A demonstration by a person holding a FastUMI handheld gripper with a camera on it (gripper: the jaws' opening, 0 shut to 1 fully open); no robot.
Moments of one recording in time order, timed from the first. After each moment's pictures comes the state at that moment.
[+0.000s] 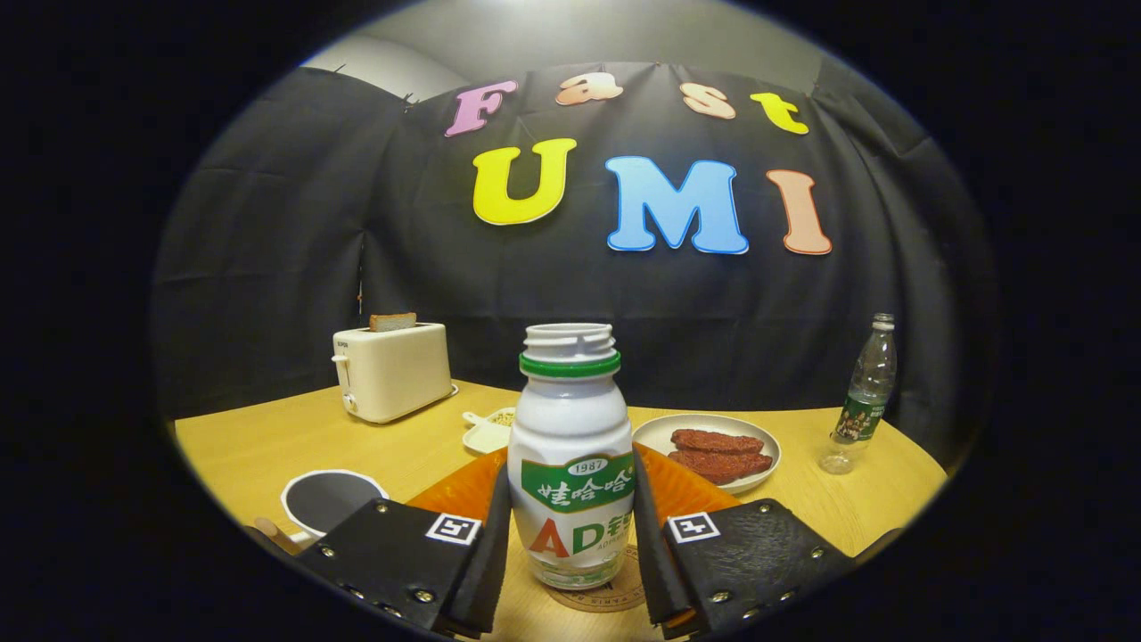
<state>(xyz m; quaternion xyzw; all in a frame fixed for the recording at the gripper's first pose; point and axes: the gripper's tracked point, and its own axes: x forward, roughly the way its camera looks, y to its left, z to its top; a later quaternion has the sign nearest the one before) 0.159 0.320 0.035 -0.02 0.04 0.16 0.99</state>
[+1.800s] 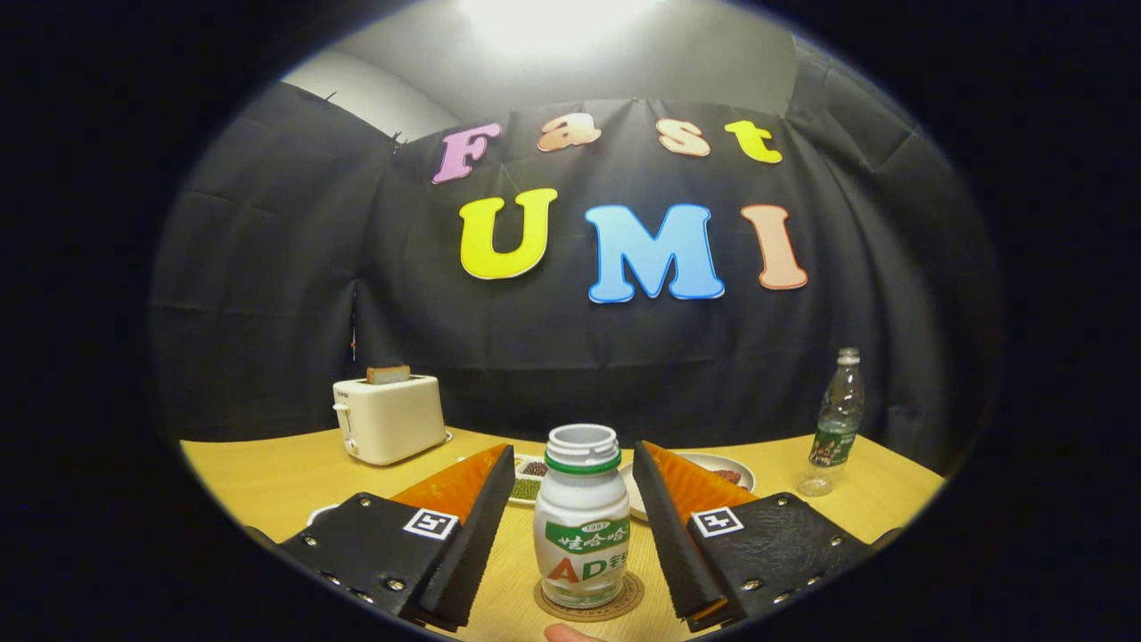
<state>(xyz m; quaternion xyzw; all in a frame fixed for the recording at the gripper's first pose) 0.131 0.299 0.102 0.00 -0.06 0.15 0.99</state>
